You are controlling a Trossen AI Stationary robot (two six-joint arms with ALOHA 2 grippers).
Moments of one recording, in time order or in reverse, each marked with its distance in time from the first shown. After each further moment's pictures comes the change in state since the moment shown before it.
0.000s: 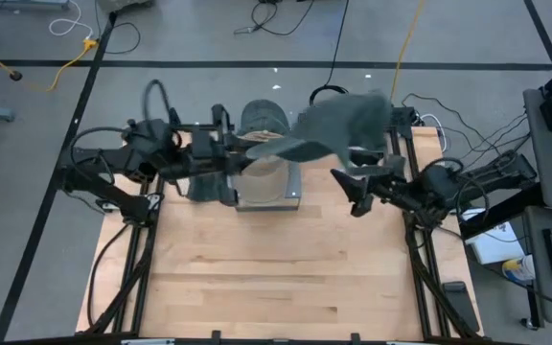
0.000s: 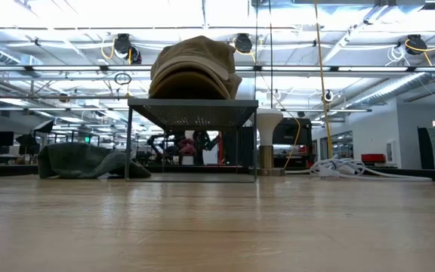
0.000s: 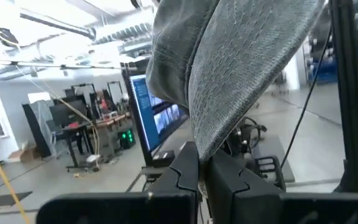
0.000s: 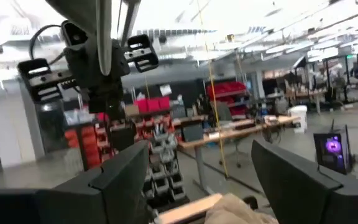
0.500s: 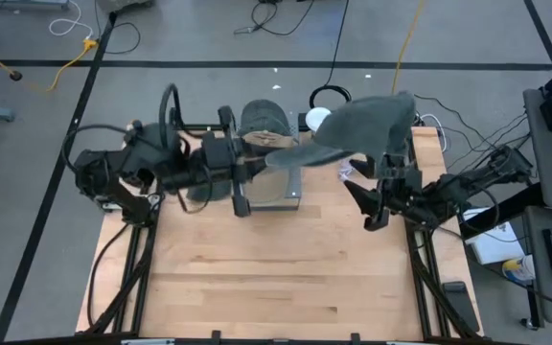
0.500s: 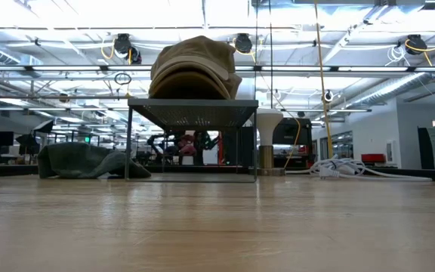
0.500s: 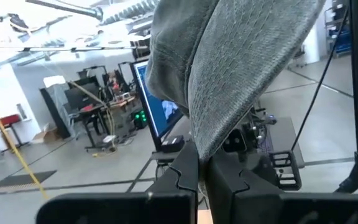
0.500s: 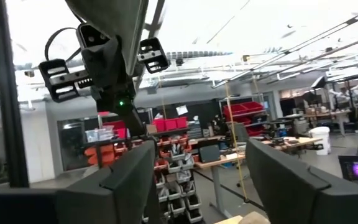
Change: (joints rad) left arm -0.128 0.233 0.460 -0.321 -0.212 0.036; right arm 0.153 -0.012 -0.064 0.232 0.056 -0.148
